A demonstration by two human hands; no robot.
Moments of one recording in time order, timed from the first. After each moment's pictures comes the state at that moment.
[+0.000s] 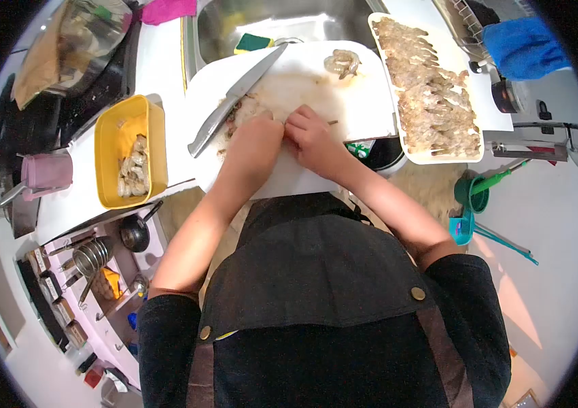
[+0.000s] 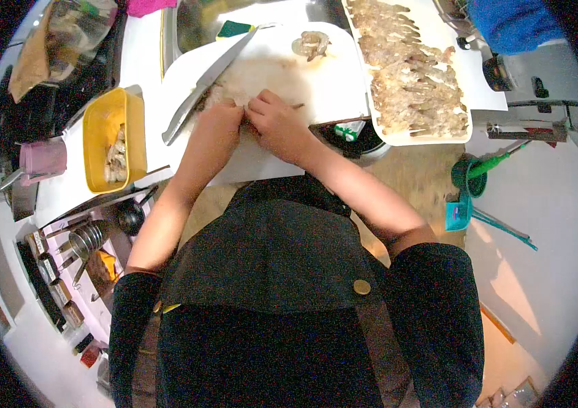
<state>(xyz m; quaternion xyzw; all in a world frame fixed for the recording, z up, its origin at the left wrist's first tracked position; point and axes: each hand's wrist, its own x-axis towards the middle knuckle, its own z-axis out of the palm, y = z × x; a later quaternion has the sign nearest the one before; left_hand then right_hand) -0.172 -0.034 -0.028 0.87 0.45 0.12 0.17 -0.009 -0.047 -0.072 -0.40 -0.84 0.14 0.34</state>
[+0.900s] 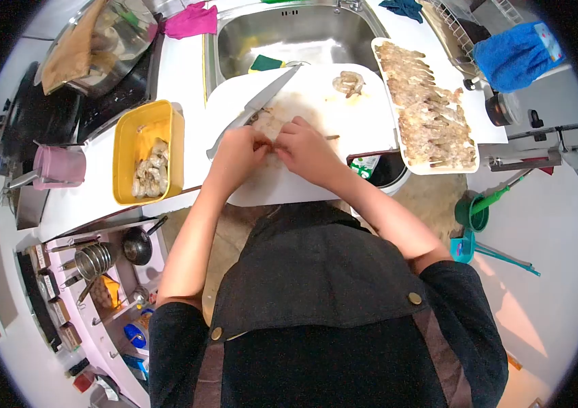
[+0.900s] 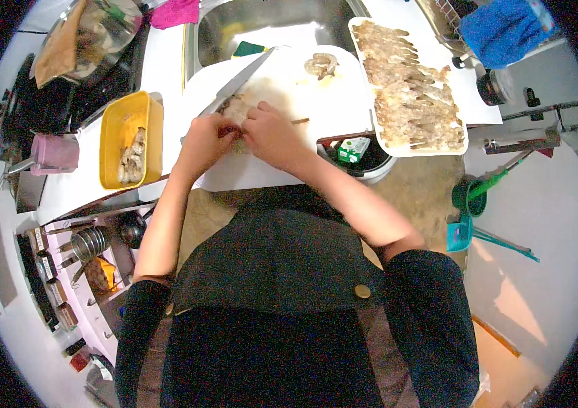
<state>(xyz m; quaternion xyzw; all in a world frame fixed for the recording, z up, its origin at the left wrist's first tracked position) -0.216 -0.028 -0.022 0.79 0.50 0.18 0.30 -0.042 -0.045 -0.056 -0.44 -0.83 0.17 0.31</state>
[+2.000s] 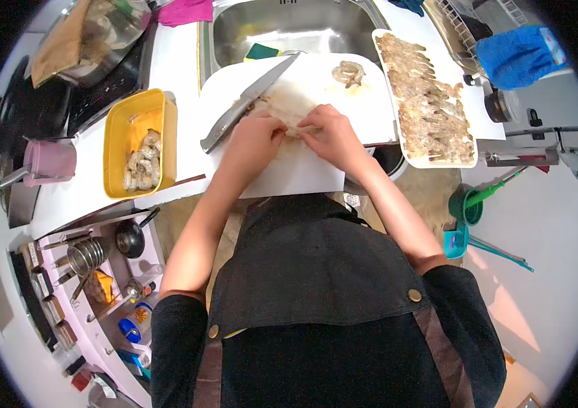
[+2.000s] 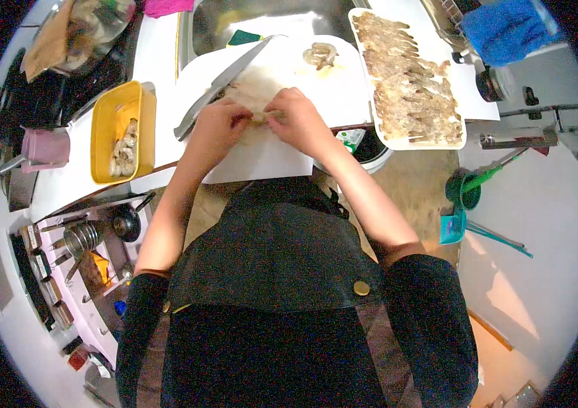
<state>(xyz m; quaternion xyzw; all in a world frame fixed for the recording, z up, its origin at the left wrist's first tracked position) -0.194 -0.032 -0.029 0.80 0.47 0.23 0.28 0.002 -0.049 -0.057 -0.49 -0.76 0.25 0.35</state>
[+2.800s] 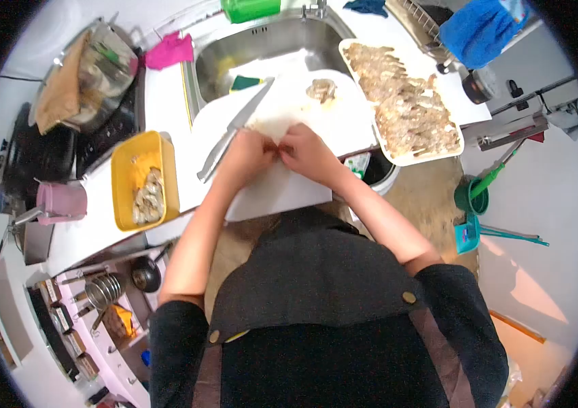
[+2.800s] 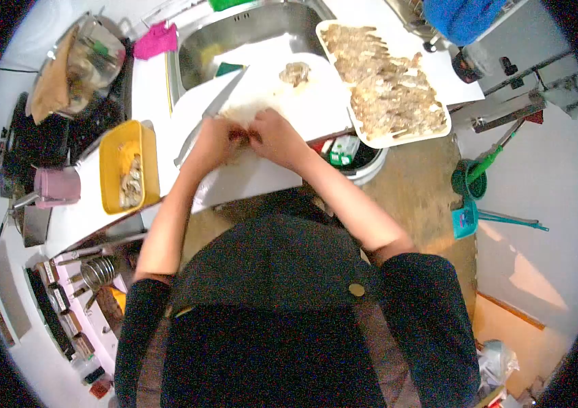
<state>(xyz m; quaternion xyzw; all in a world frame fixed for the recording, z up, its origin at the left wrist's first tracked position) -0.178 -0.005 -0.025 0.85 0.44 0.13 0.27 -0.008 -0.046 -0.067 -0.49 -0.77 0.18 0.36</state>
